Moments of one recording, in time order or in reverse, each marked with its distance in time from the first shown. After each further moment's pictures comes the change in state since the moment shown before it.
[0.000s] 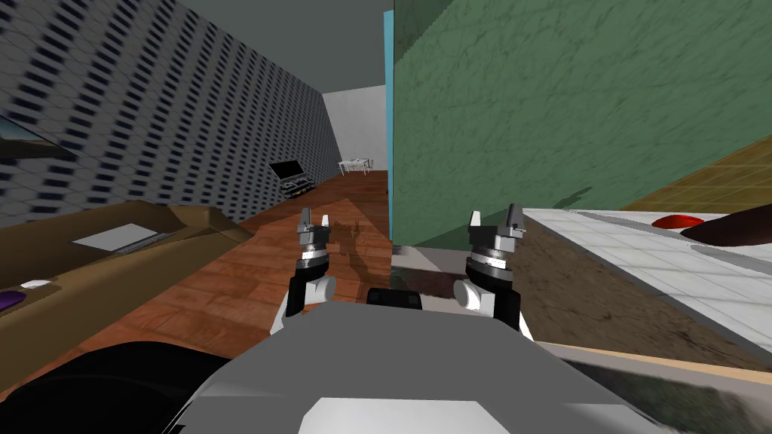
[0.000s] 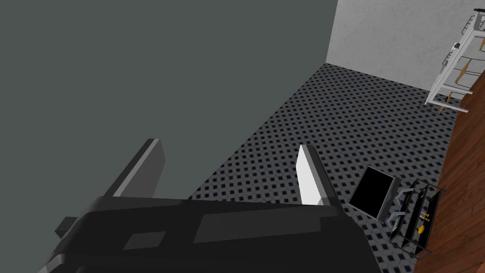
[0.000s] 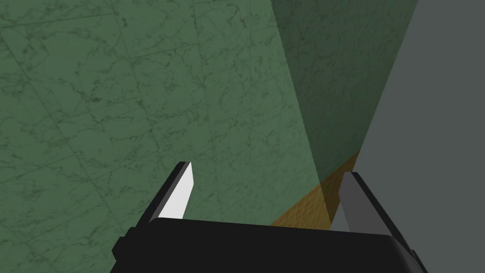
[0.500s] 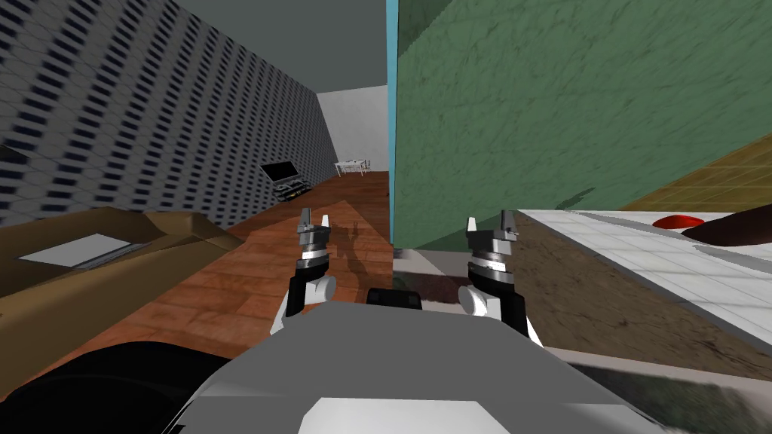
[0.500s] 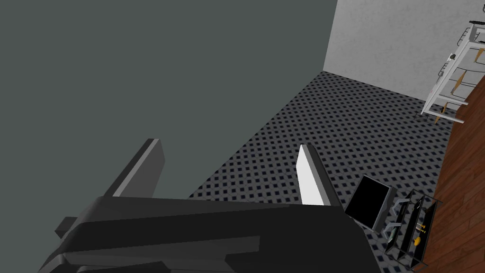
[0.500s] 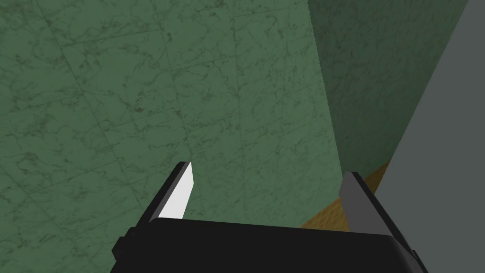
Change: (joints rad) arm 0.043 -0.074 -0.003 0.015 -0.065 0.050 -0.022
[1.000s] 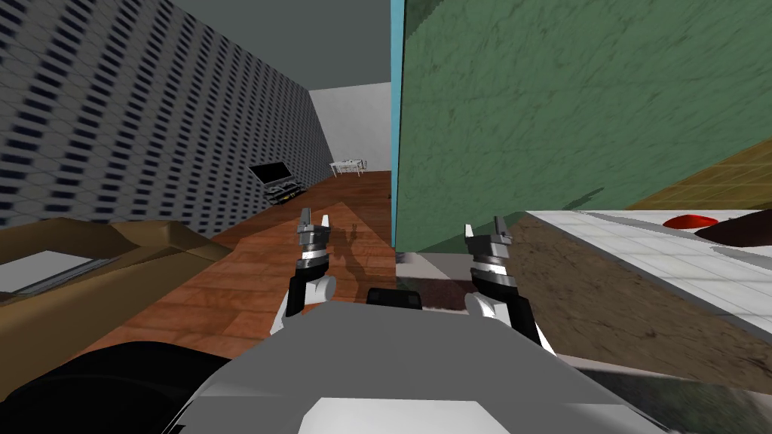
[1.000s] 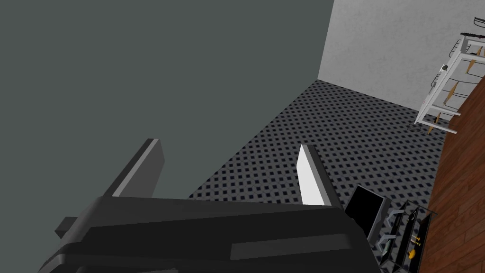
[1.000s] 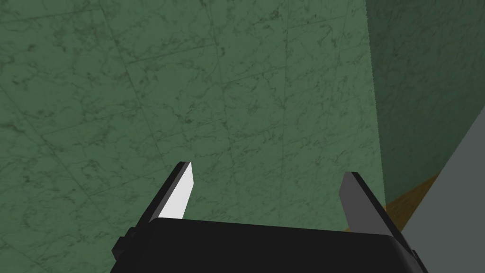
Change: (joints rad) arm 0.045 -0.085 -0.009 0.020 -0.080 0.063 -0.027
